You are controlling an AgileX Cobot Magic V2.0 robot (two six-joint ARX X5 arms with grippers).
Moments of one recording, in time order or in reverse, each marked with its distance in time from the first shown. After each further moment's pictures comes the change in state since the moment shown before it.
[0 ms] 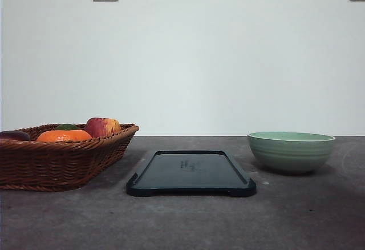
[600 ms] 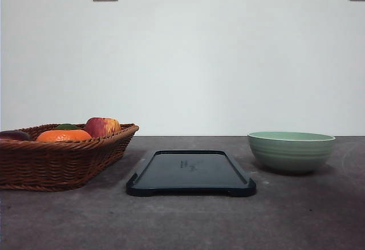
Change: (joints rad) left_arx 0.000 0.000 0.000 0.157 -0.124 -0.307; right_arx 0.000 0.000 -0.001 0.151 0.011 0.355
